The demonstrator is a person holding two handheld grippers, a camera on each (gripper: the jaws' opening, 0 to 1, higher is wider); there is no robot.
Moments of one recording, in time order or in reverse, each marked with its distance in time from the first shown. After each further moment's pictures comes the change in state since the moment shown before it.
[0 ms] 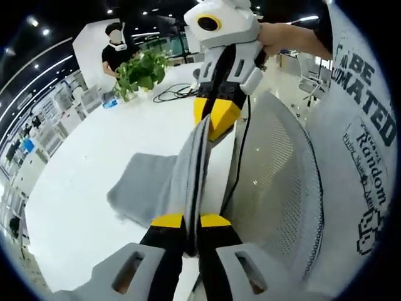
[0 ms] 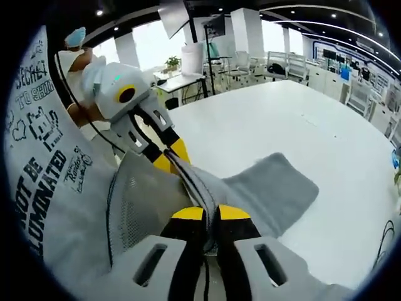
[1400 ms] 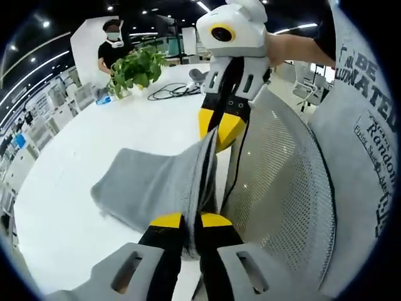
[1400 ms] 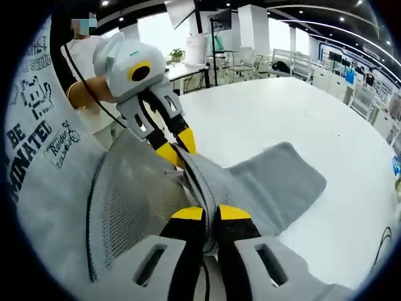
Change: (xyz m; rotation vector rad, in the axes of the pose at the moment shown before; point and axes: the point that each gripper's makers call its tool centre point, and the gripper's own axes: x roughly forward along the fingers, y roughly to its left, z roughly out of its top) left arm 0.030 -0.001 -0.017 -0.028 -0.012 -0.081; right arm 0.029 -0.016 -0.029 -0.050 0.045 -0.017
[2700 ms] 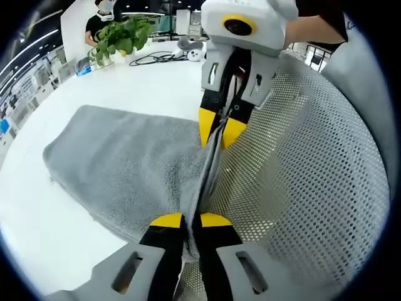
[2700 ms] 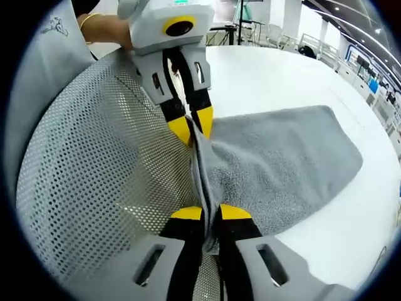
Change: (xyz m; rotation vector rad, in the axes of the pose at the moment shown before) left arm 0.061 -0.033 -0.063 -0.039 0.124 -0.121; right arm 0.056 0.015 -0.086 -0.167 0.213 0.060
